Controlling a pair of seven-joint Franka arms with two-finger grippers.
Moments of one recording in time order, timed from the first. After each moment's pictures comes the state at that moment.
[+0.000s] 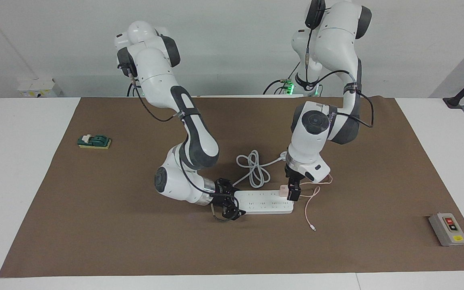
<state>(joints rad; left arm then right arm) -0.29 0.51 -0.14 -1.58 0.10 2.16 -1.84 0.32 0.93 0.04 -1.17 0.87 2.13 1.22</state>
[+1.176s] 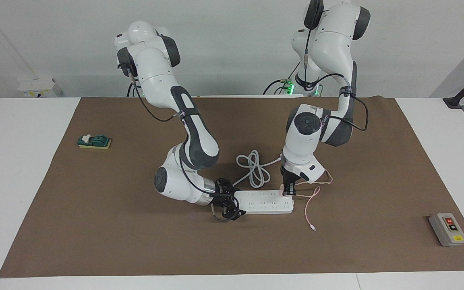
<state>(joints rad) -0.31 0.51 -0.14 -1.62 0.13 2.23 -1.90 0.32 0.93 0.04 -1.17 0.87 2.13 1.22</state>
